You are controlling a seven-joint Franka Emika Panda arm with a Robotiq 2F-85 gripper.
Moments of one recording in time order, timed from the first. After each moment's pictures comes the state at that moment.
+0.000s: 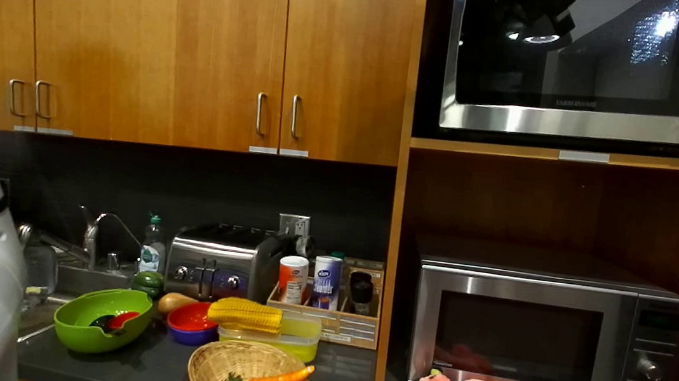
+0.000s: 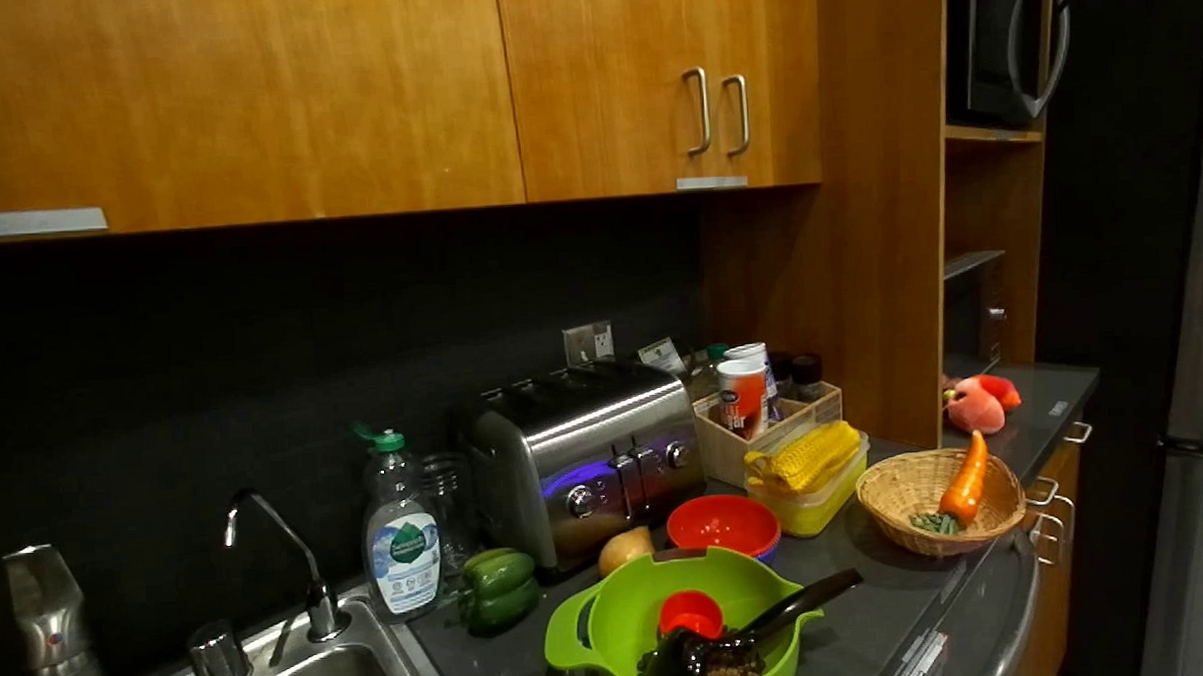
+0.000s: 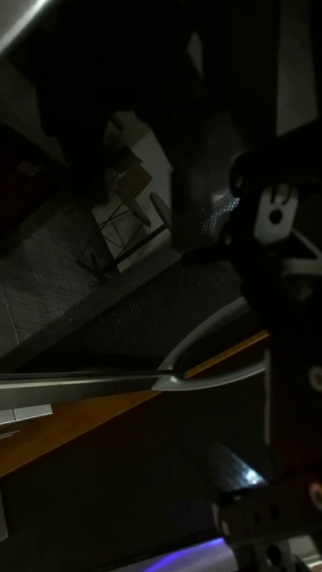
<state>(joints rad) -0.42 -0.16 -0.23 -1.57 -0.02 2.41 0.65</state>
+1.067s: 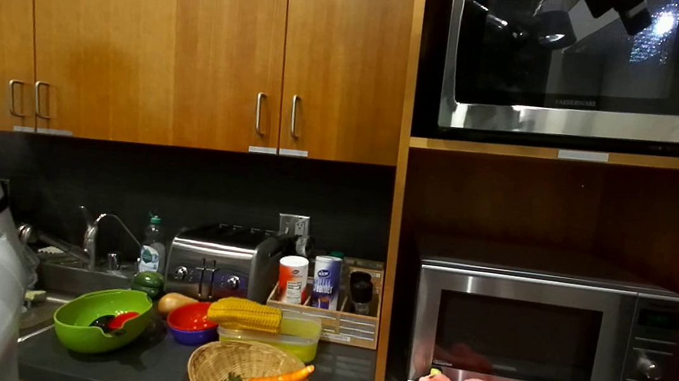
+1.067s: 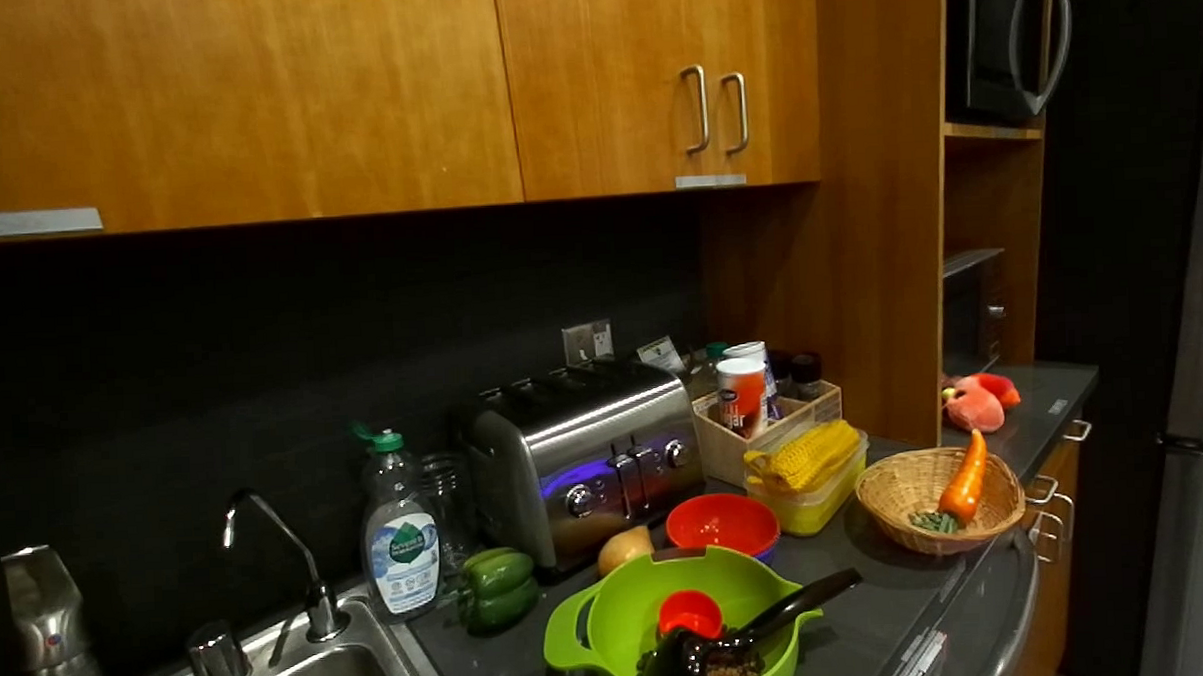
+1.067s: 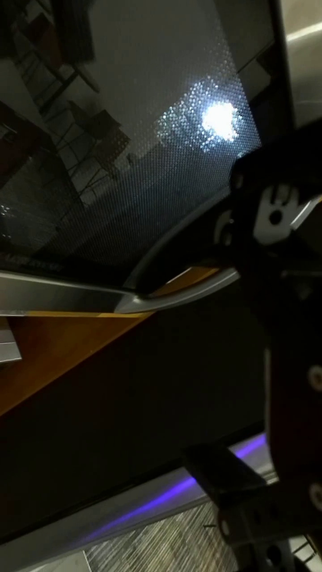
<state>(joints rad) -0.42 -0.16 -0.36 -1.62 0.00 2.45 0.64</state>
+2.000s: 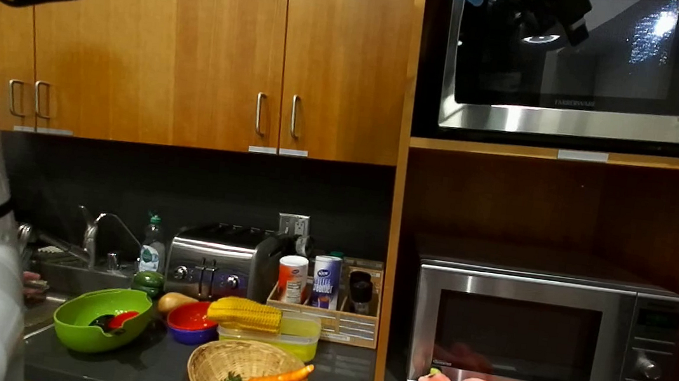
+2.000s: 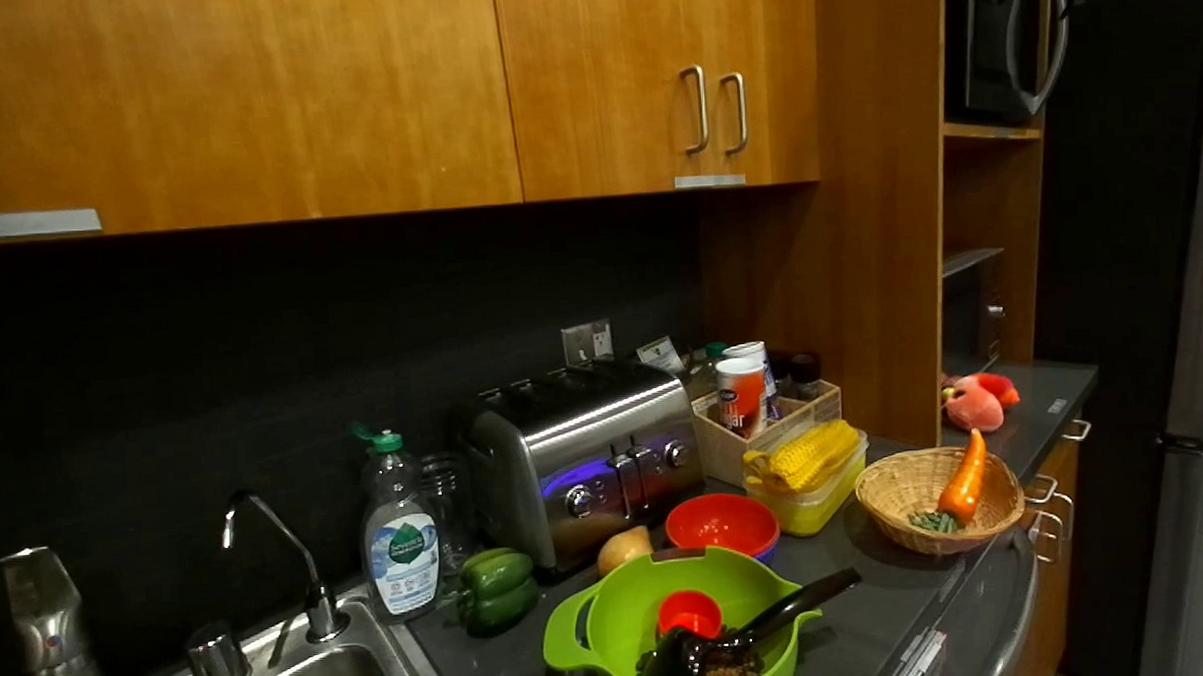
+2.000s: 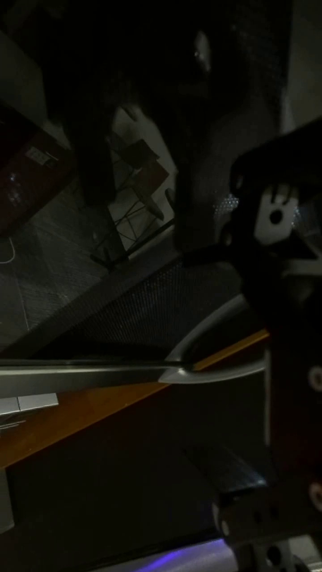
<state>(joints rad) -0.35 -0.10 -0.32 -1.50 0.03 2.36 0.60</state>
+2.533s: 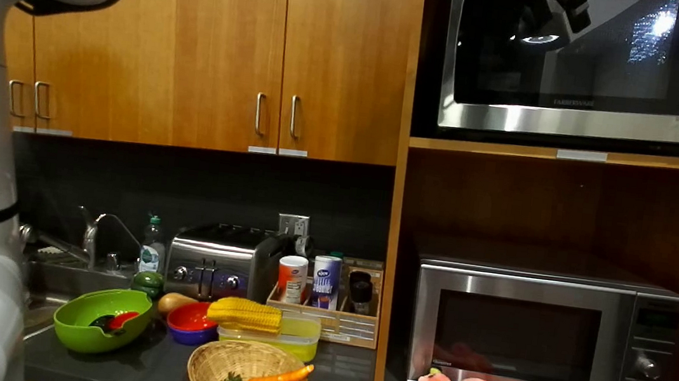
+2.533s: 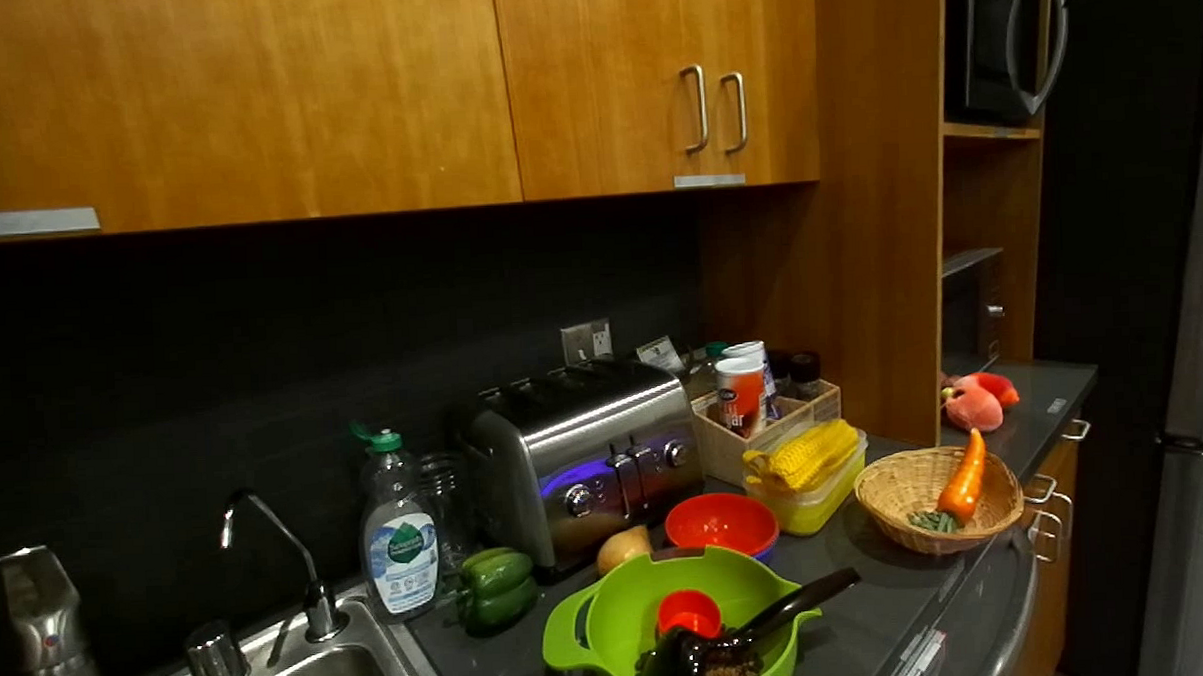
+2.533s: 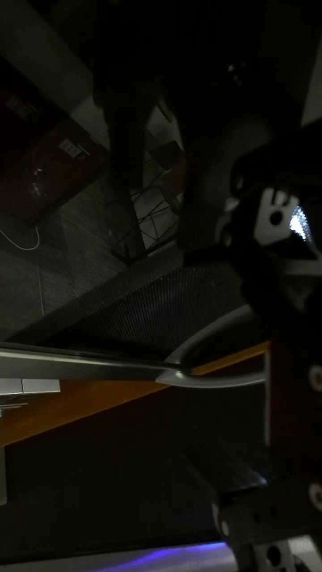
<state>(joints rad) -0.35 -0.04 -0.33 -1.36 0.04 2.21 0.49</state>
